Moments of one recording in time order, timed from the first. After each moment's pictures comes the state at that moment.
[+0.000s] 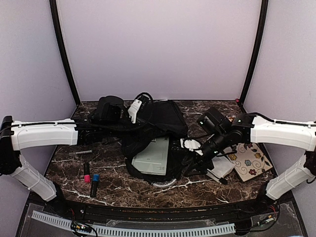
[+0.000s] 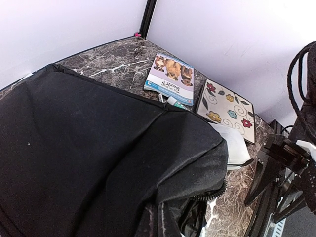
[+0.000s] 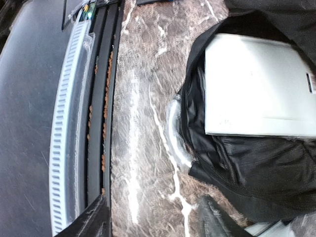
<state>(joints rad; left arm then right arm) -0.88 1.44 1.02 0.00 0.10 -0.25 0.92 1.38 1.03 -0.71 -0.54 -0.47</state>
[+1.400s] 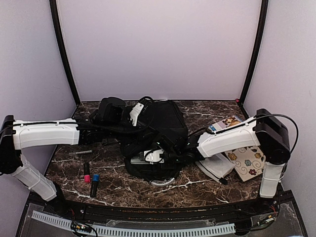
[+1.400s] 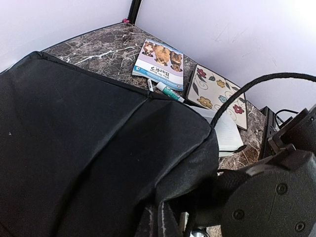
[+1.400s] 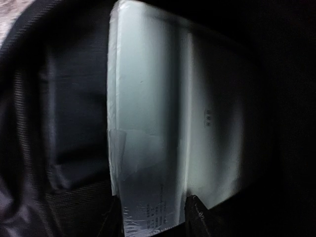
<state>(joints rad) -0.88 1.46 1.03 -0.05 0.20 -0.25 1.11 1.90 1.18 -0.19 0.22 -0.70</state>
